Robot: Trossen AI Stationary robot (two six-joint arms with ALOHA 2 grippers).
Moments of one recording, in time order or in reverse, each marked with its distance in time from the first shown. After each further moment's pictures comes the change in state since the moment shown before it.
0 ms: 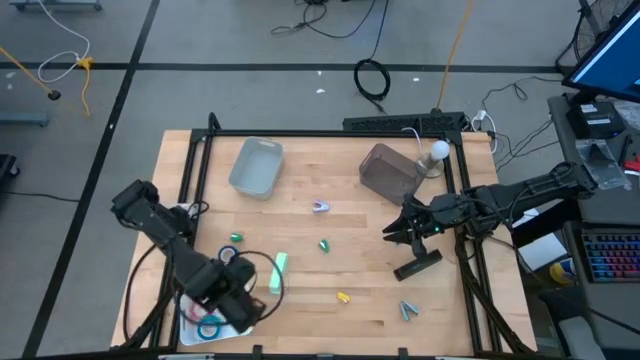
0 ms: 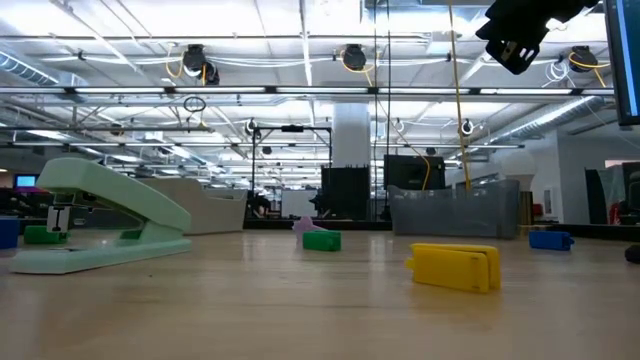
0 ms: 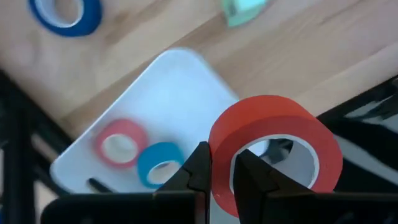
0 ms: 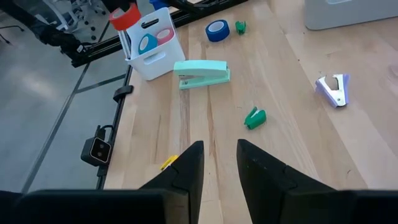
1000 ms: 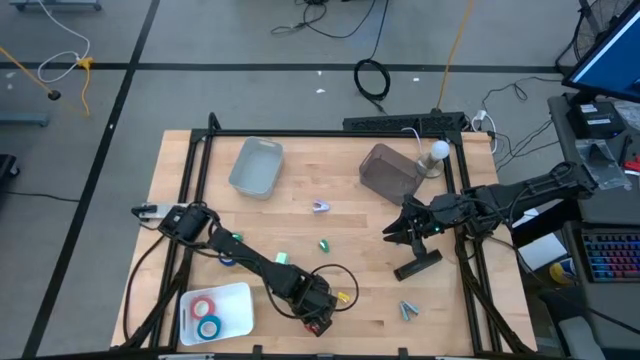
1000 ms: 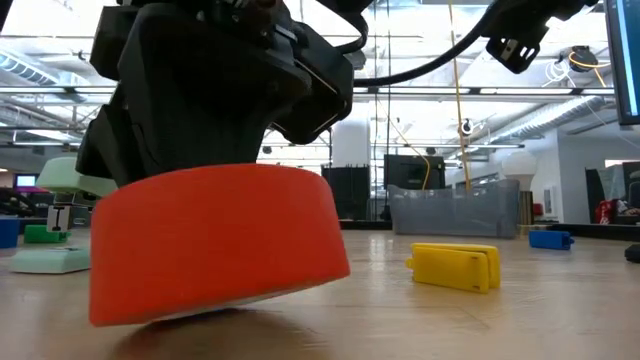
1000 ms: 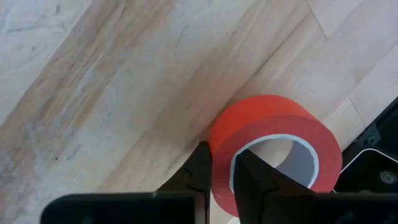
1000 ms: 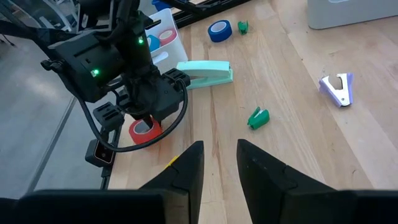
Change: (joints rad) left arm 0.262 0.469 0.000 0.775 0.112 0.531; right arm 0.001 0.000 0.000 0.006 -0.011 0.011
